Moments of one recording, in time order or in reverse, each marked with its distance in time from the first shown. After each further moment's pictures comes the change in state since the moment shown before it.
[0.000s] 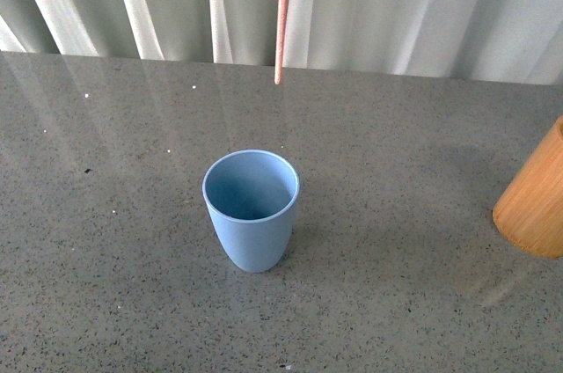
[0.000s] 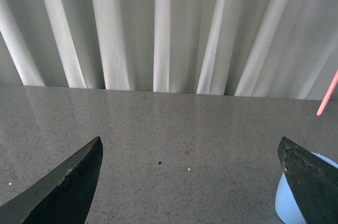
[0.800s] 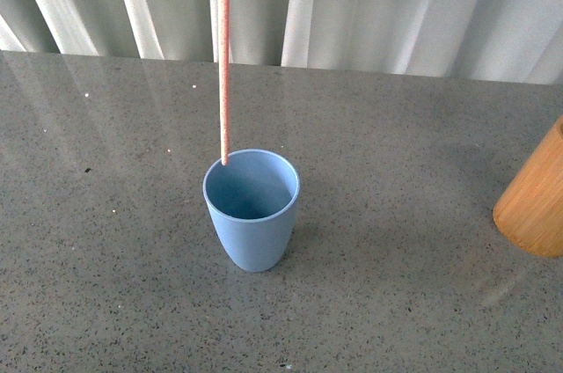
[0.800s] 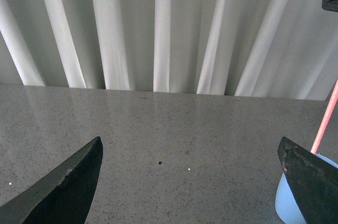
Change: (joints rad) left arm 0.000 0.000 0.000 0.000 0.000 0.000; right arm 0.108 -0.008 -0.097 -0.001 0.089 0.096
